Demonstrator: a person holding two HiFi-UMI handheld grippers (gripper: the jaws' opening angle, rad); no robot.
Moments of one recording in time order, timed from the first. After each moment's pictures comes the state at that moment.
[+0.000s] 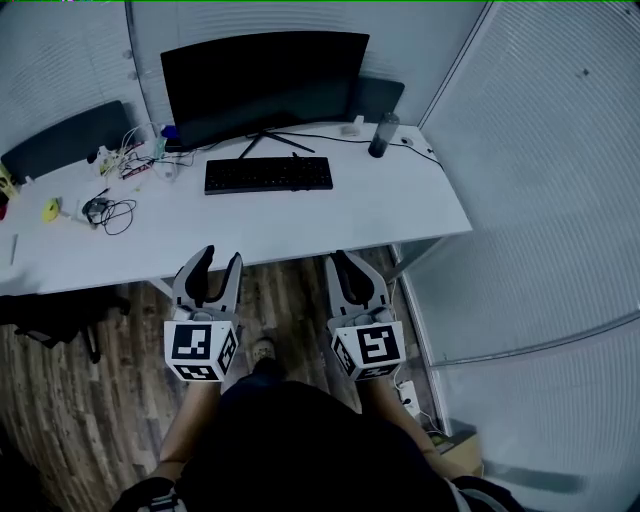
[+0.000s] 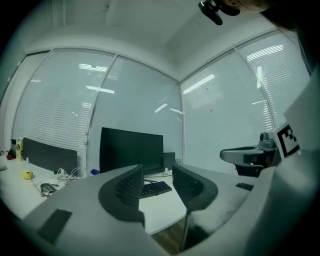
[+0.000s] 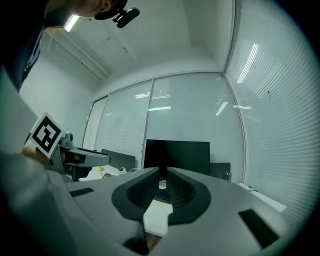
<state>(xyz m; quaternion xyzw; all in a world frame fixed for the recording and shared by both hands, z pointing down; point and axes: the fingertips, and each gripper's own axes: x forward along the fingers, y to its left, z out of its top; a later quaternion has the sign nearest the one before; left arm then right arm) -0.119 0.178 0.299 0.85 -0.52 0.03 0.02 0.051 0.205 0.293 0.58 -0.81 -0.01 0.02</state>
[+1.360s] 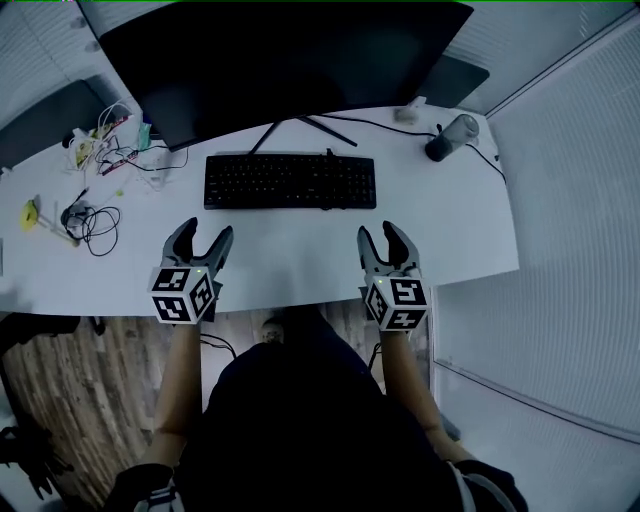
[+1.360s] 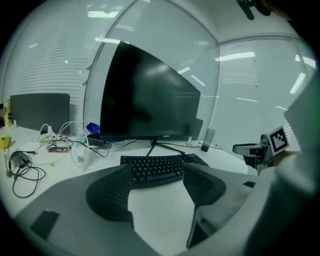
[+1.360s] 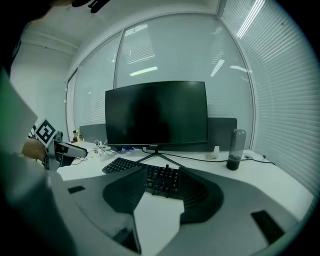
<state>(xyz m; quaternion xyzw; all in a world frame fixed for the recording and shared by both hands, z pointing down) -0.183 -0.118 0.483 0.82 -0.51 0.15 0.21 0.116 -0.099 0.459 0.59 -0.78 0.14 0.15</state>
